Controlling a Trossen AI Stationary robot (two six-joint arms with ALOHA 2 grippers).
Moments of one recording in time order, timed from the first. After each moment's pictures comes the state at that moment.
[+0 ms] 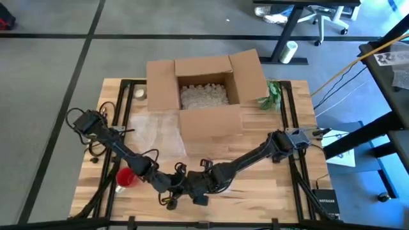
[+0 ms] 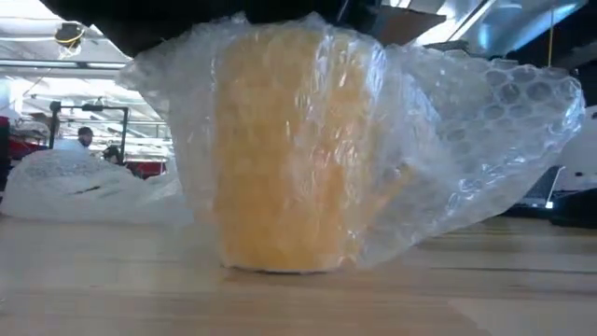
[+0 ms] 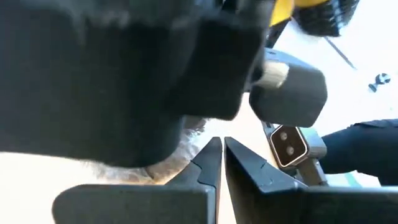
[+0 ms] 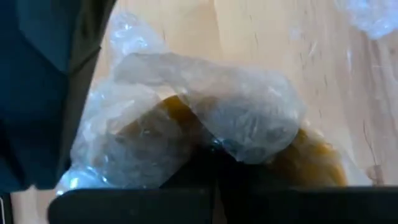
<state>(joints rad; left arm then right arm) -0.62 1.71 0.86 0.37 -0.30 -0.43 0.44 2.30 1.93 -0.84 0.21 0.60</state>
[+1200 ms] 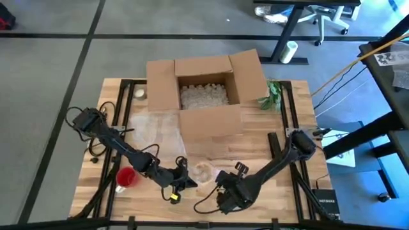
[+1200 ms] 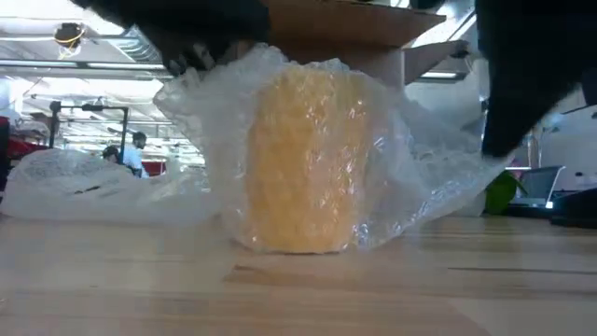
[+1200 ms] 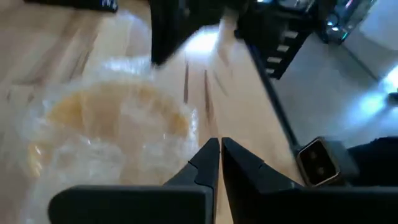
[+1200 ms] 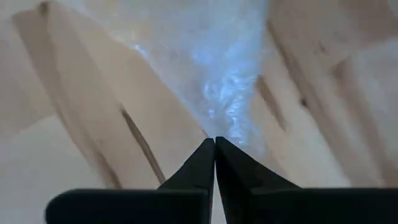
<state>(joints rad) -0.57 1.65 0.86 0.36 -0.34 -0.37 0.66 2.10 1.62 -1.07 0.42 1.20</state>
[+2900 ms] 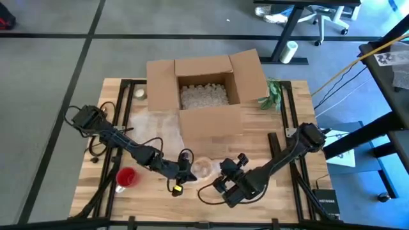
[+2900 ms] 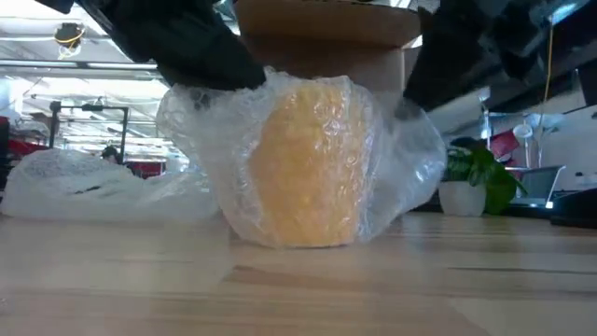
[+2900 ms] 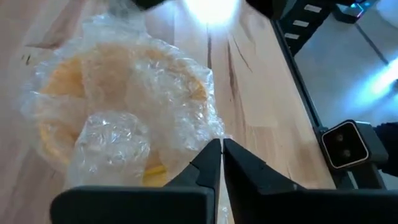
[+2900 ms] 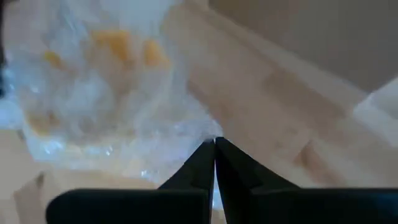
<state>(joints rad) -0.47 1.65 0.86 0.21 -0.22 -0.42 0.63 1.94 1.39 -0.84 0.82 1.30</state>
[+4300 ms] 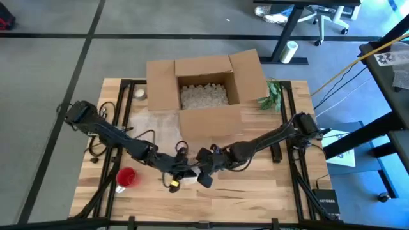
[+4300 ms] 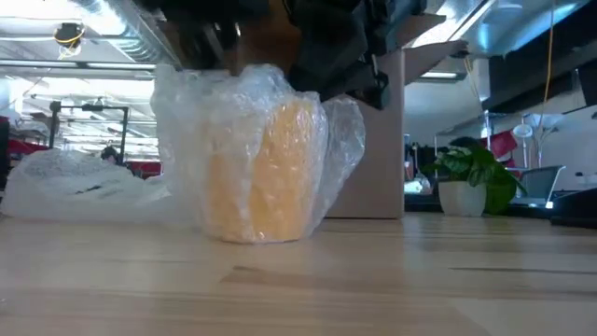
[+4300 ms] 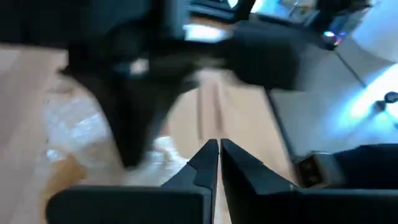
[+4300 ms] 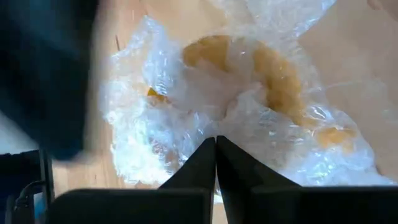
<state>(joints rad) -0.50 1.47 0.86 0.15 -0.24 -0.38 0.34 1.93 1.41 -0.40 0.12 0.73</state>
